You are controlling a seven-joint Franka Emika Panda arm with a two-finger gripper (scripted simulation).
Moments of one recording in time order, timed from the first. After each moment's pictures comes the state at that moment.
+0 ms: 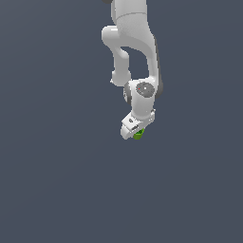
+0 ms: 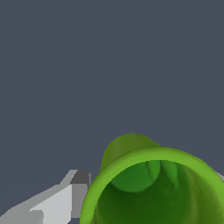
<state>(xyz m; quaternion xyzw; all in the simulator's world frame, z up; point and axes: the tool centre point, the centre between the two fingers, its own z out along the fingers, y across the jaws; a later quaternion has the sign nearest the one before) -0.071 0.087 0.043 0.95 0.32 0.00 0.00</state>
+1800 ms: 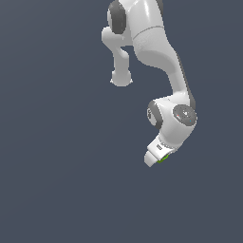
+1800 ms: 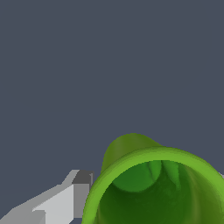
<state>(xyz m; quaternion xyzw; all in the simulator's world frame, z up) 0.064 0.182 0.057 0.95 0.32 0.00 0.00</state>
